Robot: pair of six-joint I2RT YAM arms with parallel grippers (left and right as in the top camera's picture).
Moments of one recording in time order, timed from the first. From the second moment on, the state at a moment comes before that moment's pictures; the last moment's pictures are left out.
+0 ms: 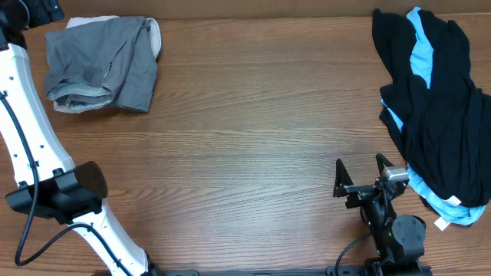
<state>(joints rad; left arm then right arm) 0.35 2.14 2.64 -1.16 -0.06 -0.03 0.11 0.05 0.02 -0.04 -0.08 0.15</state>
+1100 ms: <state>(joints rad) 0.35 2.14 2.64 -1.16 -0.06 -0.03 0.11 0.01 0.02 -0.03 -0.08 0.15</state>
